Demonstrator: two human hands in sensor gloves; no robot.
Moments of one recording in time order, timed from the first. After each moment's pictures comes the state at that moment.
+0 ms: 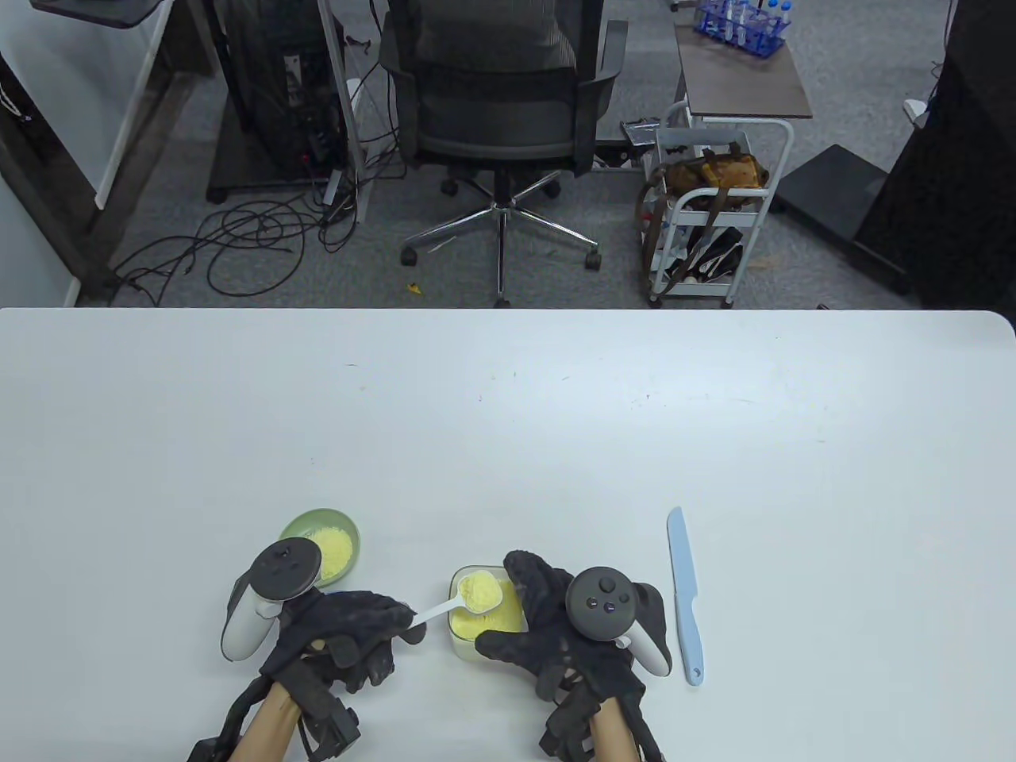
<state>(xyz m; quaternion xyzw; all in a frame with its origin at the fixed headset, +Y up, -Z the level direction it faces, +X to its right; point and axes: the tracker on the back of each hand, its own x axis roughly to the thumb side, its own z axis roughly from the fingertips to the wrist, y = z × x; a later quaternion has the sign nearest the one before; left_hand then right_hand) -0.229 -0.740 -0.241 -0.31 -0.12 0.54 0.77 0.065 -0.764 -0.236 0.16 0.18 0.87 0.43</state>
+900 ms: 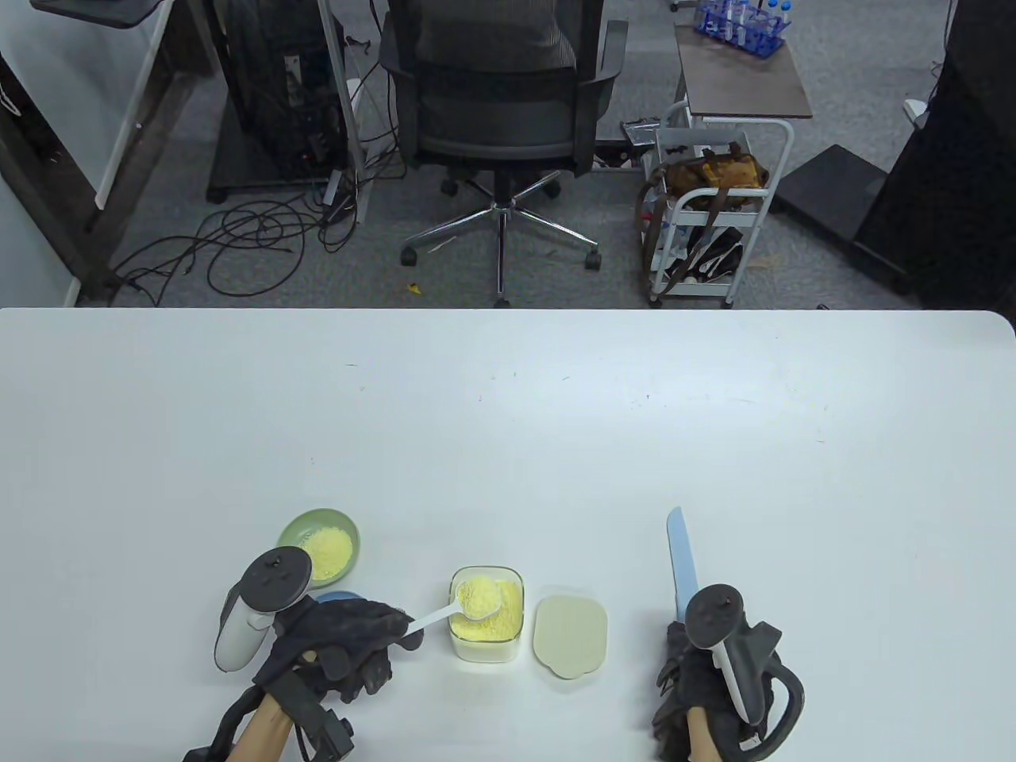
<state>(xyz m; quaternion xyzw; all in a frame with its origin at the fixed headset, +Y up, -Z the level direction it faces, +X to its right) -0.233 -0.739 -0.233 -0.29 -0.13 0.56 0.76 0.197 -0.769 -0.216 -0.29 0.09 0.94 0.14</state>
